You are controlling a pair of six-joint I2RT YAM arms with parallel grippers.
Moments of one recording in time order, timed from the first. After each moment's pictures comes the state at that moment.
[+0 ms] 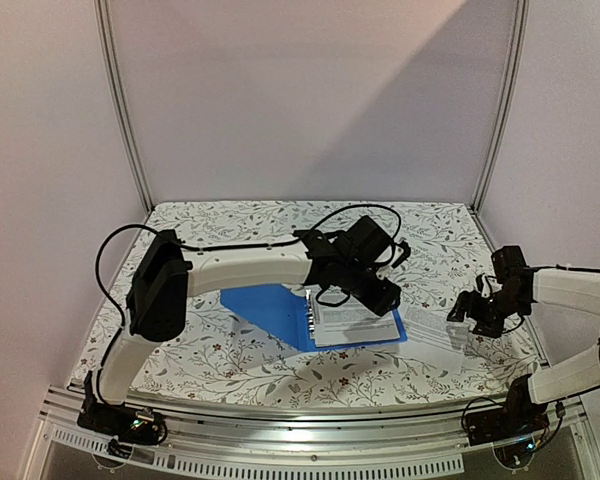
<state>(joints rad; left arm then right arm) -1.10 2.35 2.03 -0.51 0.05 -0.19 0.04 1.30 0.57 -0.49 -0.26 0.45</state>
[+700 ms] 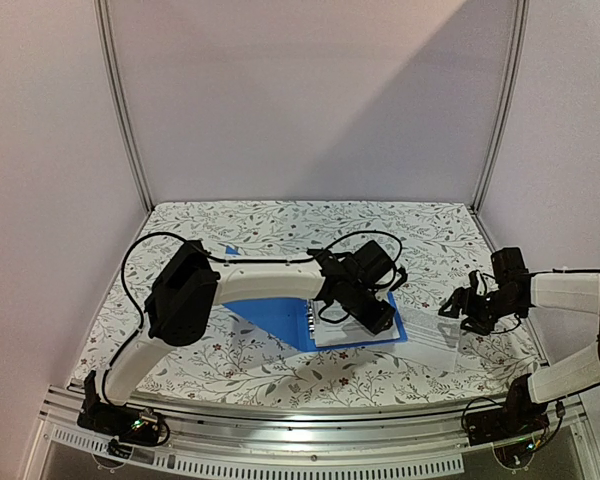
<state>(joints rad) -1.10 2.48 2.06 -0.54 0.08 -0.20 0.04 1.31 0.53 -0.33 -0.41 0.47</state>
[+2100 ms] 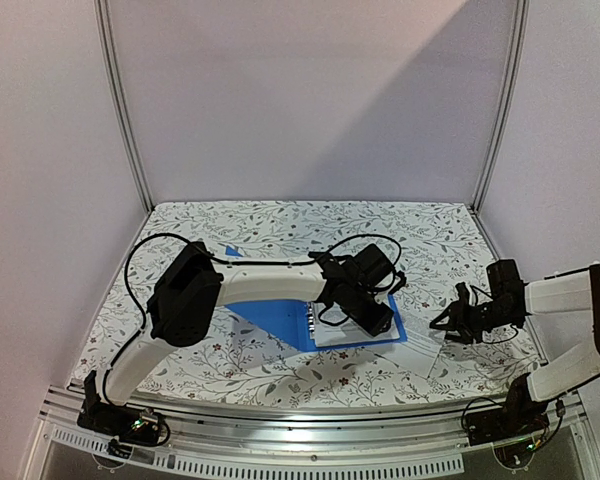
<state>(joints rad) -1.09 2.50 2.06 -0.54 0.09 -0.21 0.04 1.38 0.45 -0.23 -0.69 0.49</state>
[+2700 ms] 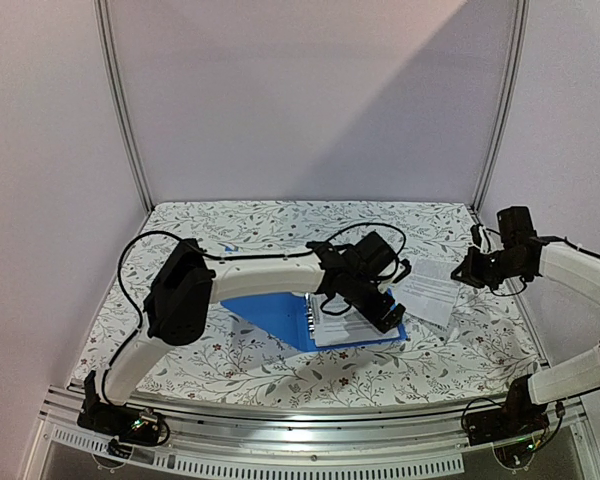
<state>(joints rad) -1.09 2.47 2.11 -0.56 0.05 -0.14 0.06 1.28 0.79 -0.46 -0.39 0.39</state>
